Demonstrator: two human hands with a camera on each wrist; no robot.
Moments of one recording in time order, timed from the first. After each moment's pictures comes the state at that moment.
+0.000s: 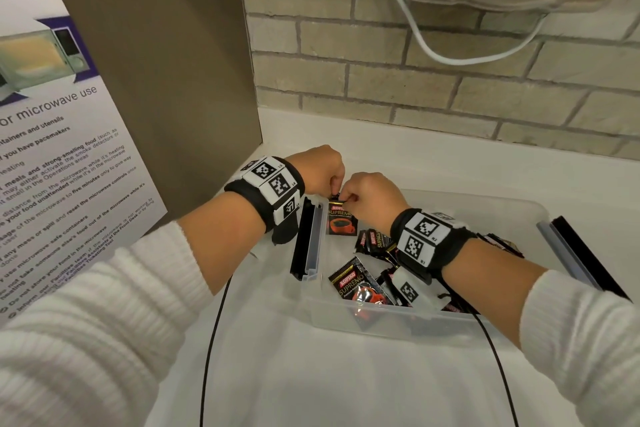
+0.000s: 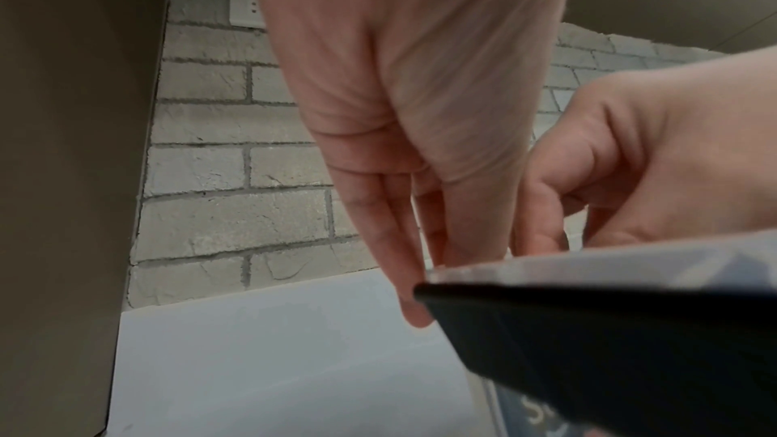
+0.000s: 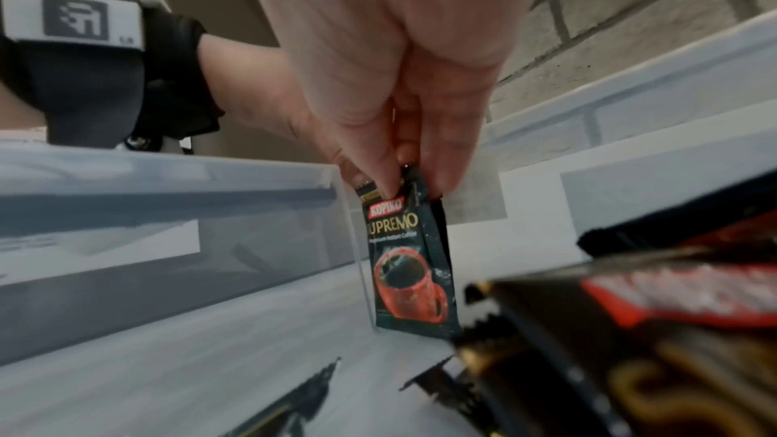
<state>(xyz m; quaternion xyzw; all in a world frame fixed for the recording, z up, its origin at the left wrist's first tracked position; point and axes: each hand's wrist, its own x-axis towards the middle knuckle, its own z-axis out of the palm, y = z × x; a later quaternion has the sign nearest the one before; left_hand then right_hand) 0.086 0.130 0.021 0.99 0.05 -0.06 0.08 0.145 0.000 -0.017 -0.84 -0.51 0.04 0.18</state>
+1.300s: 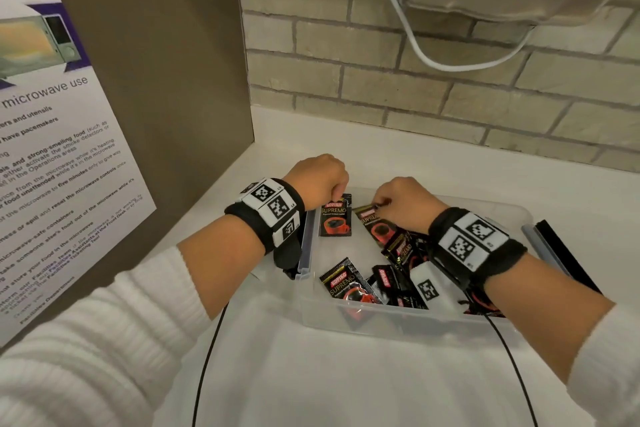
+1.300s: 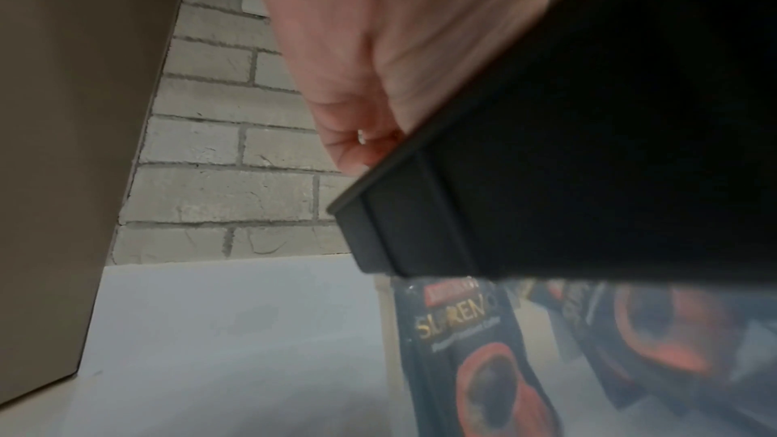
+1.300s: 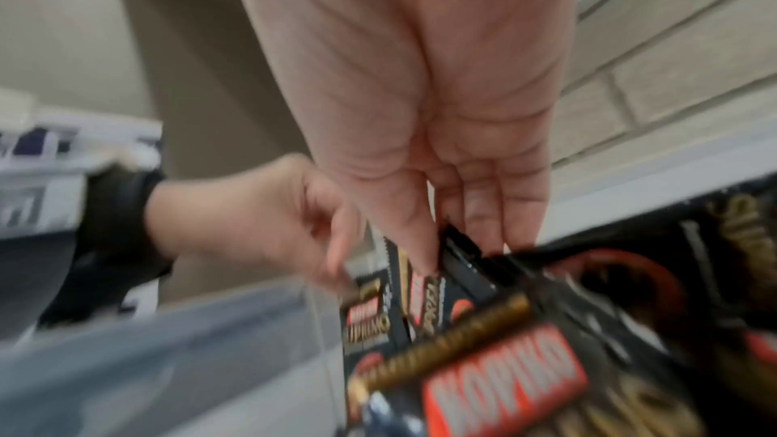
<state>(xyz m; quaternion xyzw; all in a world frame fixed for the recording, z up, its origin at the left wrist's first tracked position) 0.078 0.115 0.004 1.00 0.04 0.04 0.07 0.159 -0.043 0.010 -0.88 -0.45 0.12 0.12</state>
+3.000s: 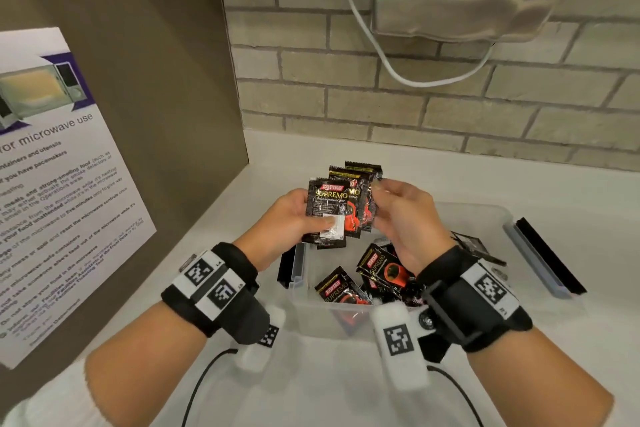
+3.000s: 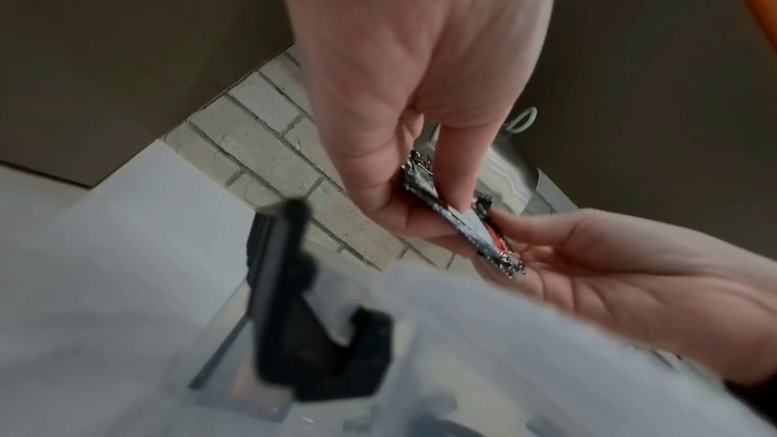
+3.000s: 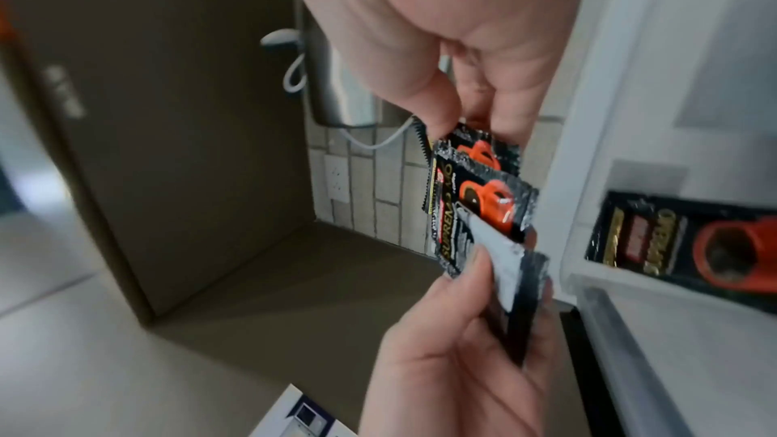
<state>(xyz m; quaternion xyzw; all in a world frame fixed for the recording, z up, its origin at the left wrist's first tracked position) 0.003 0.069 0.010 0.71 0.17 0.11 0.67 0.097 -0.071 0.027 -0.60 -0.14 0.23 0.75</state>
